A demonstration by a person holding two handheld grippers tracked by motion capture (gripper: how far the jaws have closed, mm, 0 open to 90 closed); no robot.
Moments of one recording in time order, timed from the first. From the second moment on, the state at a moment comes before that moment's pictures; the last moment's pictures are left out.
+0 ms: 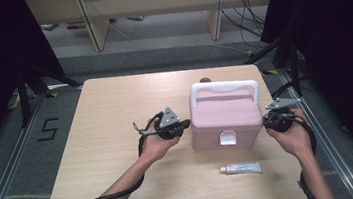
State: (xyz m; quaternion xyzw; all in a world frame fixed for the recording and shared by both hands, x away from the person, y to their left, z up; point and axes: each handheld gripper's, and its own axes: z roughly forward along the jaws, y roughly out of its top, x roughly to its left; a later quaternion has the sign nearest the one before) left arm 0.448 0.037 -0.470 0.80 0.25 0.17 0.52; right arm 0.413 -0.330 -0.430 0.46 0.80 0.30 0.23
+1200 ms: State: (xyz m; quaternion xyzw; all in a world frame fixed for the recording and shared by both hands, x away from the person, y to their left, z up) left arm 0.417 0.097 -0.449 0.71 0.35 0.11 0.60; right arm 0.345 -0.323 -0.431 0.43 0.84 0.26 0.20
